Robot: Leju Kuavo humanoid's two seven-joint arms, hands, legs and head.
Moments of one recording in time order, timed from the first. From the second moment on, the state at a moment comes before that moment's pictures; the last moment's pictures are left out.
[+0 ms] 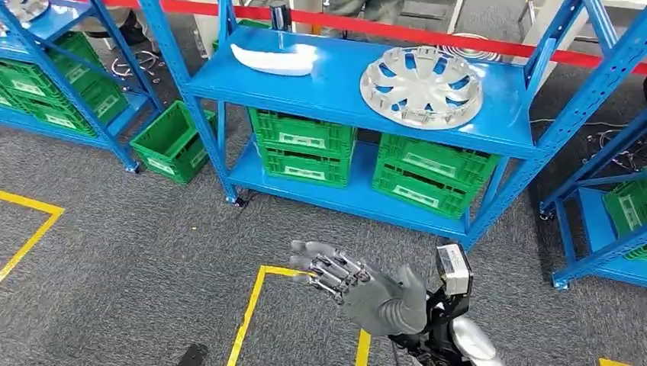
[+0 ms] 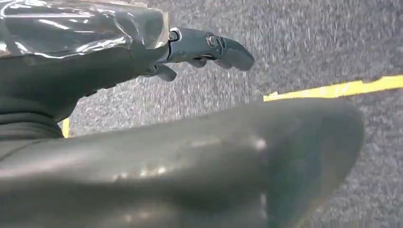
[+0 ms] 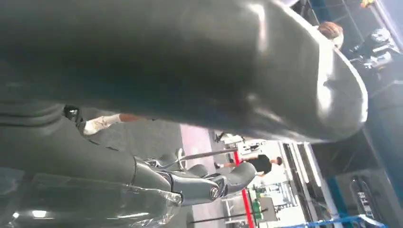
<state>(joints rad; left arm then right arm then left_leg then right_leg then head) -0.09 0.08 -0.65 -0.33 0.38 0.27 -0.12 -0.07 -0.20 0.68 -1.67 -0.85 0.69 -0.02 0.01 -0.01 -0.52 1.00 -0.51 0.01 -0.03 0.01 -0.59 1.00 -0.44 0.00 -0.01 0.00</state>
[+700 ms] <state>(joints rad) -0.09 0.08 -0.64 -0.31 0.39 0.27 -0.12 -0.08 -0.15 0.68 -1.63 -0.85 0.72 -0.01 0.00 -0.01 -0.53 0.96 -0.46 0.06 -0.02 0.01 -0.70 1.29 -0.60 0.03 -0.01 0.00</state>
